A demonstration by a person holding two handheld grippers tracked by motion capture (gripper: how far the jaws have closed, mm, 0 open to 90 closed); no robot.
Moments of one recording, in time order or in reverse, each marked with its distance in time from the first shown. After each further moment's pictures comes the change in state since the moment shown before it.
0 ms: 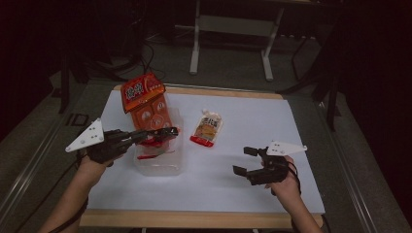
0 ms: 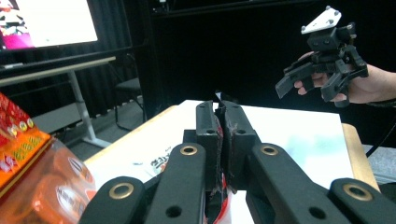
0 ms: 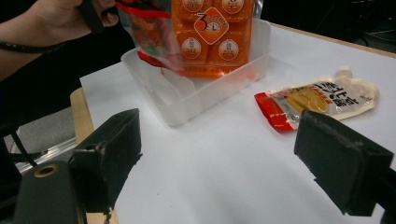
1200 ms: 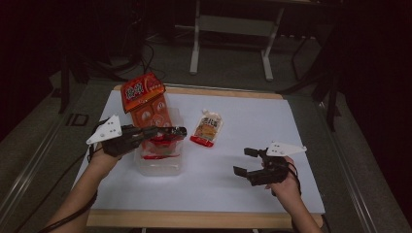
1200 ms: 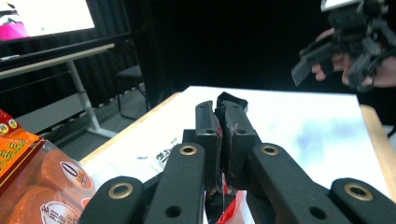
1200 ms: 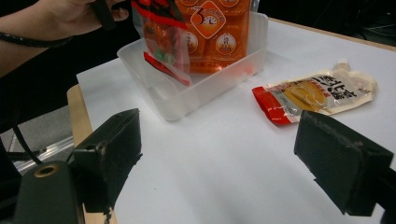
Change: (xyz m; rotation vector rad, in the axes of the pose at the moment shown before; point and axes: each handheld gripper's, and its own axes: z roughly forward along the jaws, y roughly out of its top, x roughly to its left) left arm 0.010 -0.005 0.031 0.063 0.008 0.025; right arm -0.002 -0.005 0.001 0.010 -0.008 0.006
